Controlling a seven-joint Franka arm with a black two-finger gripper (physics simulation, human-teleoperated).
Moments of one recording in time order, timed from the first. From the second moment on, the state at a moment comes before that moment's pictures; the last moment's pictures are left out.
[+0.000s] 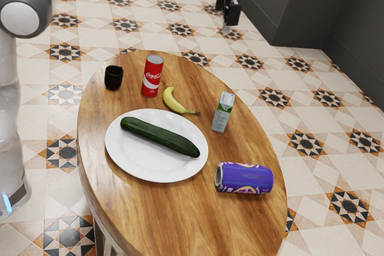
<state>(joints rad) -0.05 0.03 -0.05 -1.19 0.24 1.37 0.05</state>
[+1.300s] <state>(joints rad) 0.09 -0.39 -0.21 -2.33 -0.02 1.93 0.55</state>
